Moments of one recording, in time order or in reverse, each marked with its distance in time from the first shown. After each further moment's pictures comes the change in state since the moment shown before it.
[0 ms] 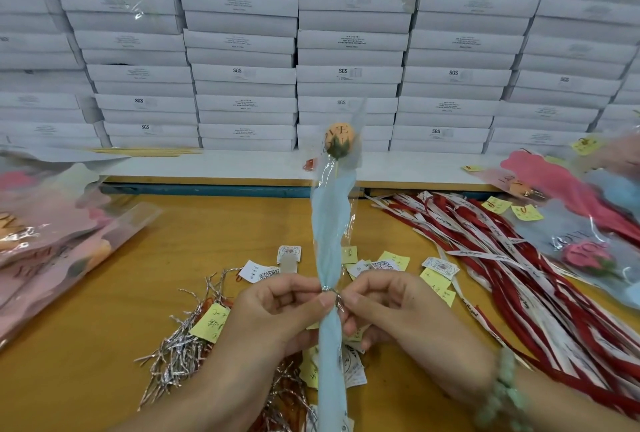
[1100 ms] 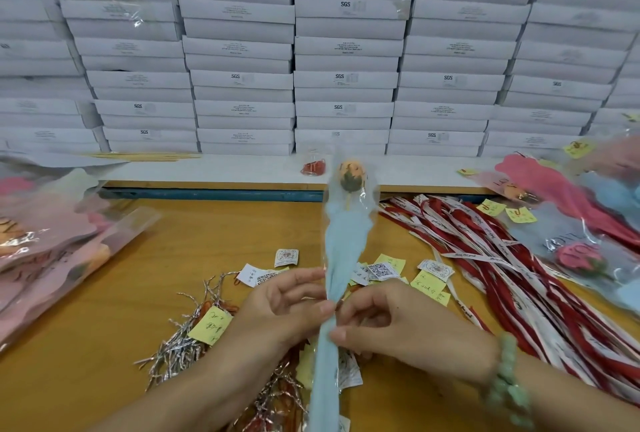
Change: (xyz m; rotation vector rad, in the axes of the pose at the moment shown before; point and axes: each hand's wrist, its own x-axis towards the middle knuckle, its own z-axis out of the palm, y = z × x) left_hand 0.013 -0.005 -0.008 0.039 -0.186 -0.050; right_hand -0.002 -0.016 -0.005 -0.471 -0.158 0.053
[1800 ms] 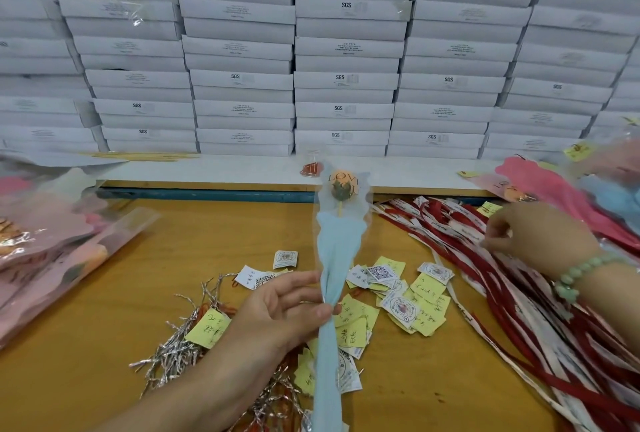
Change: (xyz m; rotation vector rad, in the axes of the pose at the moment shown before) left_hand 0.001 -0.003 -0.004 -0.076 -0.003 -0.005; right_hand -0.003 0.049 -0.156 -1.086 0.561 0.362
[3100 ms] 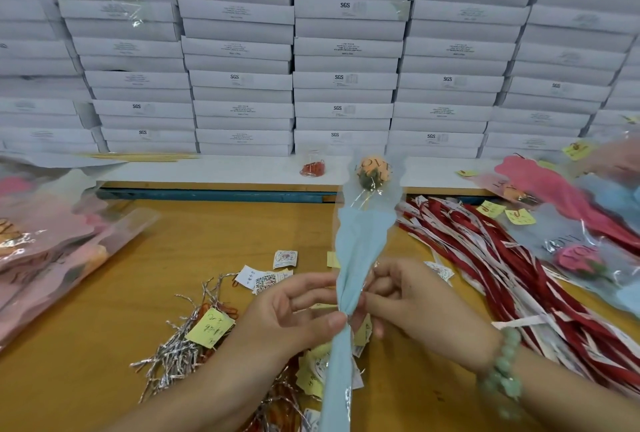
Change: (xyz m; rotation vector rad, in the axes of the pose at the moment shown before) left_hand -0.009 0.009 0.011 0.131 -0.163 0.069; right_hand -0.074 -0.126 0.021 1.164 -0.337 -0.372
